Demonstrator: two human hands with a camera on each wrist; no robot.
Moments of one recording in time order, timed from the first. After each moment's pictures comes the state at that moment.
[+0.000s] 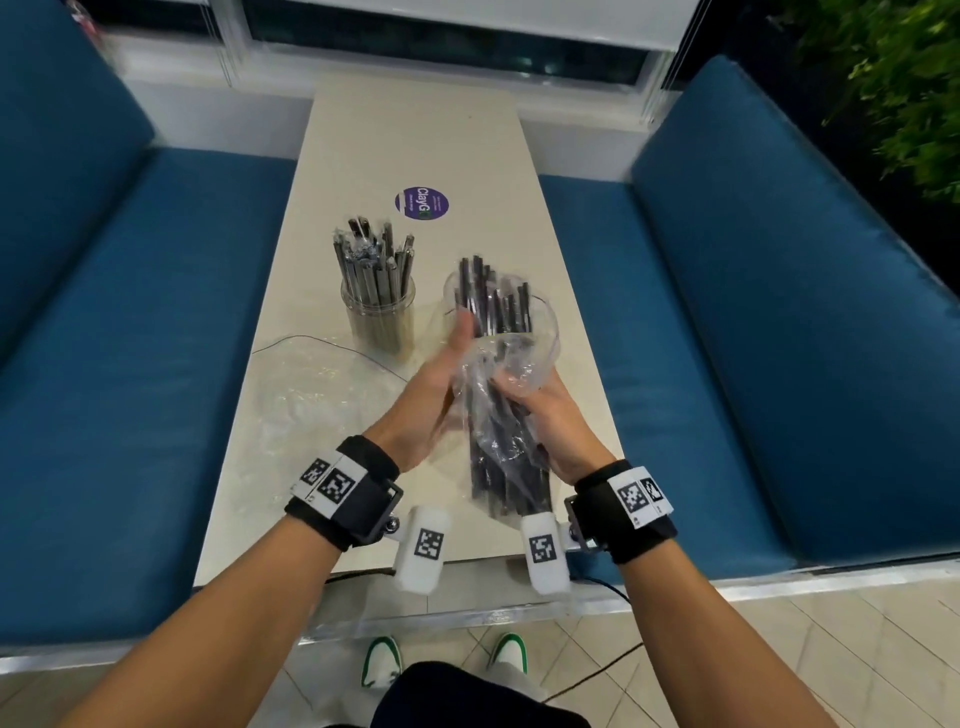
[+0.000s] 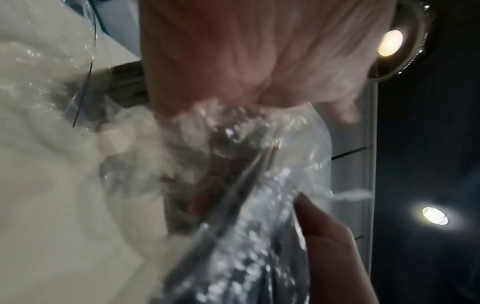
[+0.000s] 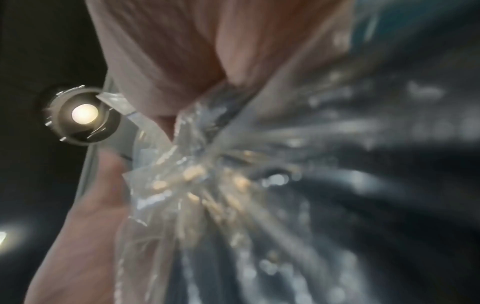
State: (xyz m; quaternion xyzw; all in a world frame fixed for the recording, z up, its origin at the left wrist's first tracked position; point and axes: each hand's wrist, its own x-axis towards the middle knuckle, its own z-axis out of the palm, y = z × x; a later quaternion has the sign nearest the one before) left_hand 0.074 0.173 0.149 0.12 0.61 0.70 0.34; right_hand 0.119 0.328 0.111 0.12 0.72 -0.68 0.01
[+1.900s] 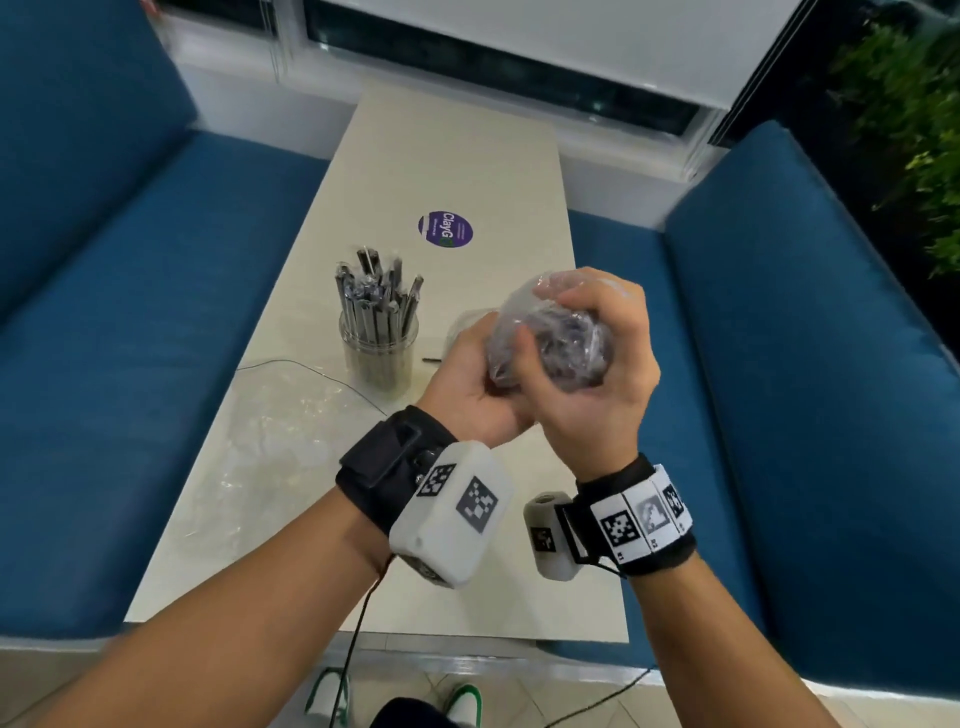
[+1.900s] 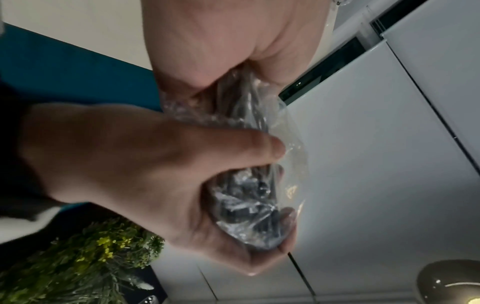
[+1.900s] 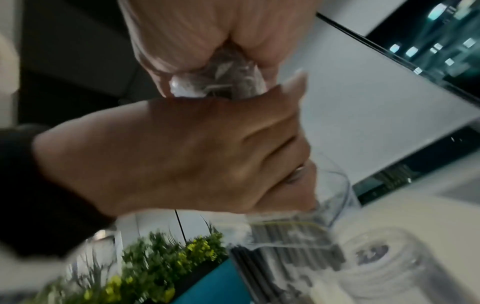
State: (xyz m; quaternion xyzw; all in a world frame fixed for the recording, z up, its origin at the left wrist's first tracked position) left_hand 0.007 0.249 0.188 -0.12 0.12 0.87 0.46; right_hand 0.055 0.354 0.195 -0.14 0.77 -0.45 -0.43
